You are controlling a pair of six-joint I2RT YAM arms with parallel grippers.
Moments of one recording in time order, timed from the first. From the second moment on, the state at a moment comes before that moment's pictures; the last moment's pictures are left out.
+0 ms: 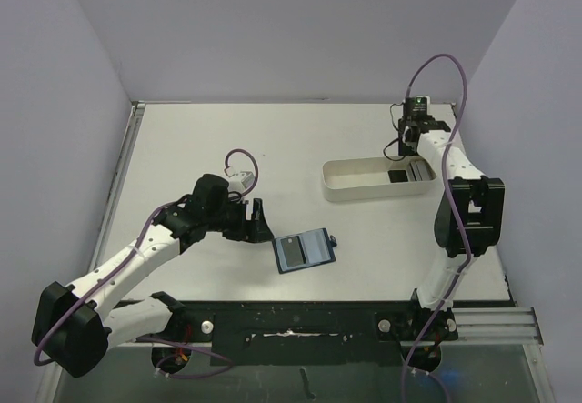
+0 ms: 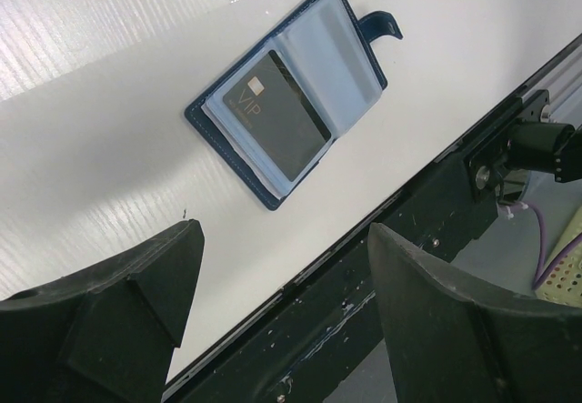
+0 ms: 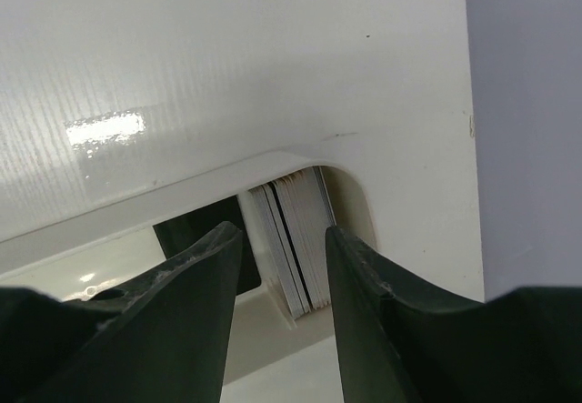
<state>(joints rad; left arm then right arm) -0.57 1.10 0.76 -0.46 0.38 -0.49 0.03 1.85 1.50 -0.56 0.39 -0.01</state>
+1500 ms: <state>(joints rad) -0.58 1.09 0.76 -0.48 0.34 -0.49 0.08 1.94 1.40 -0.54 0.59 -0.09</state>
